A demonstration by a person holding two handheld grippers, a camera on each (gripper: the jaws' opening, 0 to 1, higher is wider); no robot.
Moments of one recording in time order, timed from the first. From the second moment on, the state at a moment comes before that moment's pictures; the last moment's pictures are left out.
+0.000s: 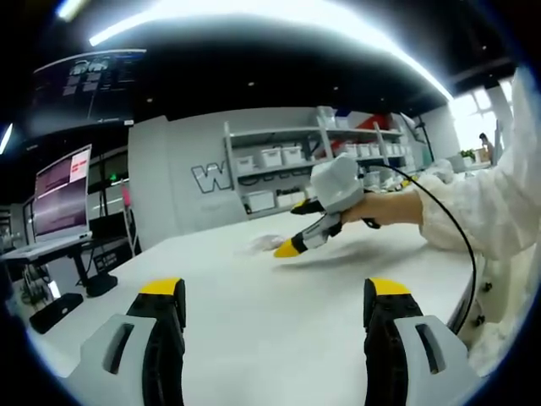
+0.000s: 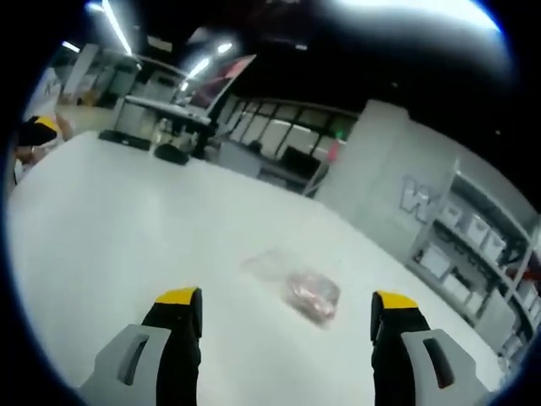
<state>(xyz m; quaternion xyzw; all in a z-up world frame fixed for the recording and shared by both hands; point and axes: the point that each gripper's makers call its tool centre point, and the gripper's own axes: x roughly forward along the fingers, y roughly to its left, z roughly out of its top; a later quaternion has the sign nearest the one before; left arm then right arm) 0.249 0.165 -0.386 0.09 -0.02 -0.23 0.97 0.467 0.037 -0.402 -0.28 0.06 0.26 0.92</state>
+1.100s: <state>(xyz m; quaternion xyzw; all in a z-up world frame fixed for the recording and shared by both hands) 0.249 0.174 -0.385 0.09 -0.02 -0.23 0.97 0.478 0.051 -0.408 -0.32 0.06 0.26 0.91</state>
